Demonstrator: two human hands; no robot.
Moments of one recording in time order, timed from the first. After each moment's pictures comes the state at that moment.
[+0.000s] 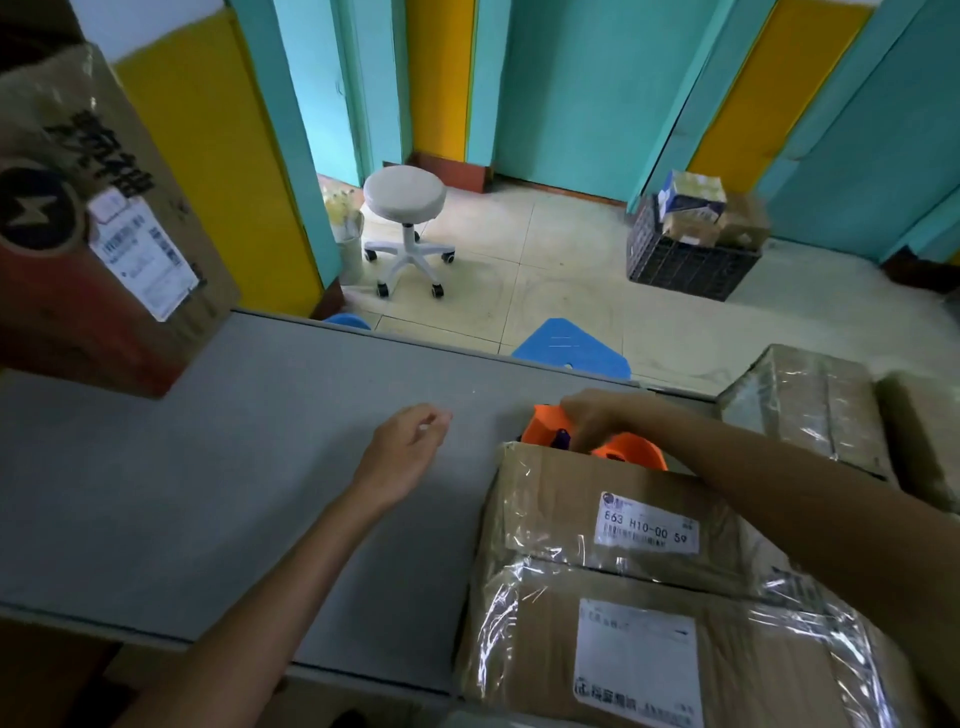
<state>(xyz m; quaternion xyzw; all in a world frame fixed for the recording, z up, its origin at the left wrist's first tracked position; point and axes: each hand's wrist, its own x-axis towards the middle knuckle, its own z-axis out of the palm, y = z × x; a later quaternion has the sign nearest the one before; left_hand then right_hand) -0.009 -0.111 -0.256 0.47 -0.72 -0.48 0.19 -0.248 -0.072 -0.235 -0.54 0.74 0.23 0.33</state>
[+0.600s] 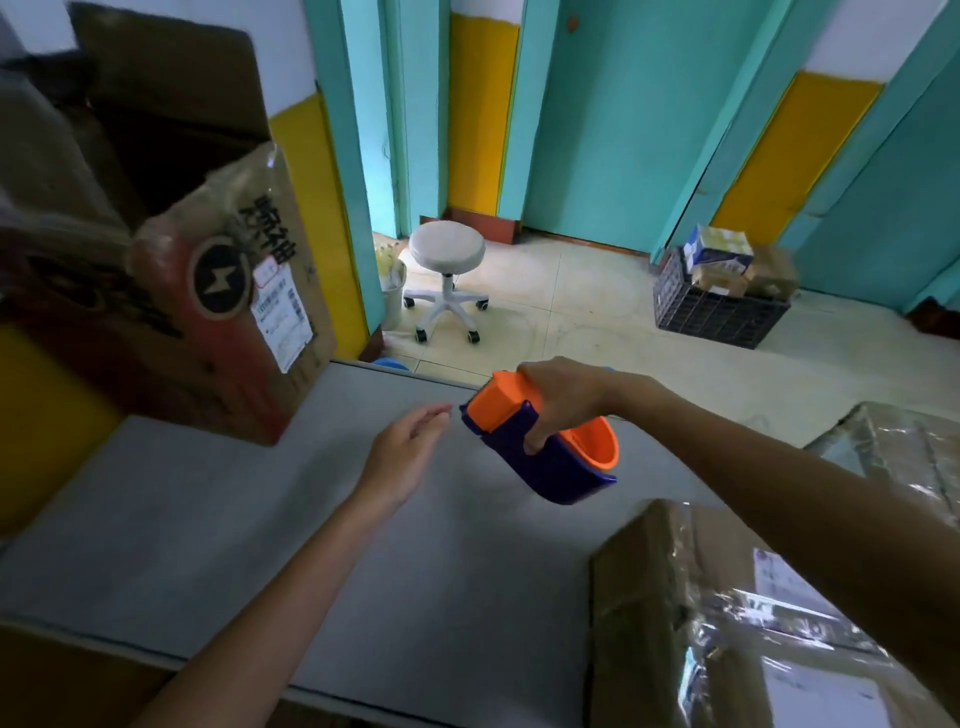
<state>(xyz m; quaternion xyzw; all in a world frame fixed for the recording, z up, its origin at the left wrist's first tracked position) 0.079 -0.184 -0.222 0.47 -0.66 -0.53 0.25 -0.116 -0.156 -0.142 -0.65 0.70 0.10 0.27</state>
